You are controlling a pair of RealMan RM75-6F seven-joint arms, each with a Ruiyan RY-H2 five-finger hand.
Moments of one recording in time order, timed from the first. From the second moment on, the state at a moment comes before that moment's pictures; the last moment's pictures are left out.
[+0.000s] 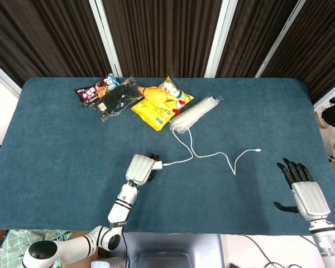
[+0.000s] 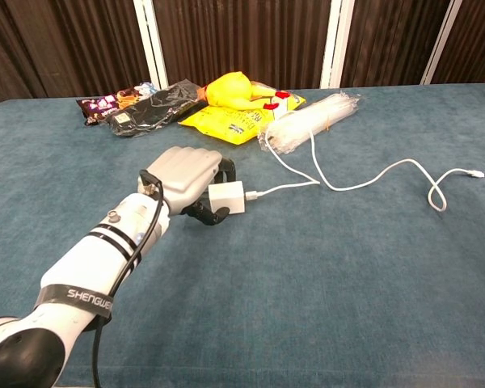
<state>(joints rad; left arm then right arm) -0.79 -2.12 -0.26 -0.93 1.28 1.10 0.44 0.13 -1.12 0.01 -1.61 -1.54 1.36 -0.02</state>
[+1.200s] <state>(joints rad) -0.66 -1.80 -0.22 -1.62 1.21 1.23 0.70 0.55 -1.66 0.24 -1.62 -1.42 1.12 -0.23</state>
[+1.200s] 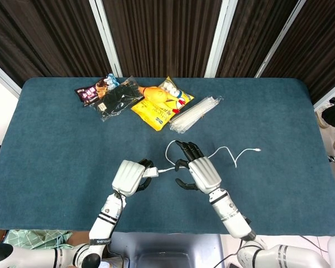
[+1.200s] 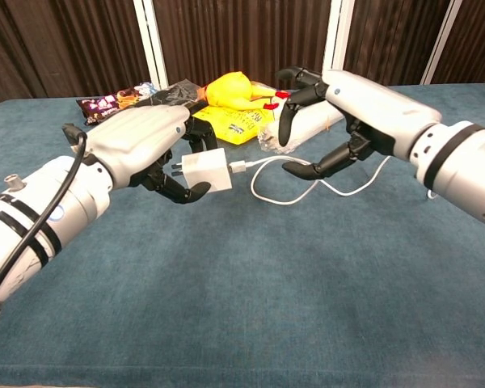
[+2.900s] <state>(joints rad) -0.68 -1.80 -0.20 -1.63 1.24 1.26 0.71 0.68 -1.80 0.28 -1.55 -1.21 1.11 -0.32</state>
